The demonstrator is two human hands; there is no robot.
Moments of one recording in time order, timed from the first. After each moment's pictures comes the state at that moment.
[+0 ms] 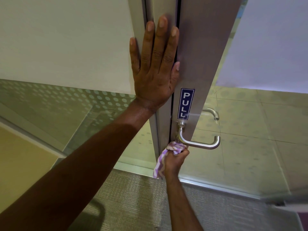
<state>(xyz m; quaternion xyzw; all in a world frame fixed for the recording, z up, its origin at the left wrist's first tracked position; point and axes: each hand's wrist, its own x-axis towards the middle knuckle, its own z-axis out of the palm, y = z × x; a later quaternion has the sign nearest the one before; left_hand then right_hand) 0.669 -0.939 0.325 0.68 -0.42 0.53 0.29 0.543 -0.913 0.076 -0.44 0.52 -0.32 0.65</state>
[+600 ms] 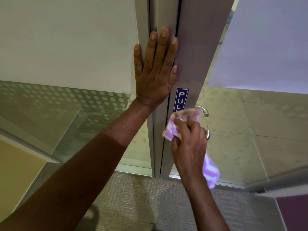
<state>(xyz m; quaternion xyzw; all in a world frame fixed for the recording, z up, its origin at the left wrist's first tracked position) 0.670 -0.936 0.324 0.69 -0.44 0.51 0.26 0.475 -0.921 0.217 -0.86 0.37 -0.34 0.11</state>
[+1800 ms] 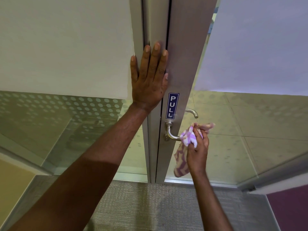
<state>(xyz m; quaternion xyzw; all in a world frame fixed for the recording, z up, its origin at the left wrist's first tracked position) 0.671 -0.937 0.322 0.68 -0.45 0.51 0.27 0.435 -0.955 0.168 -0.67 0.44 -0.40 0.44</state>
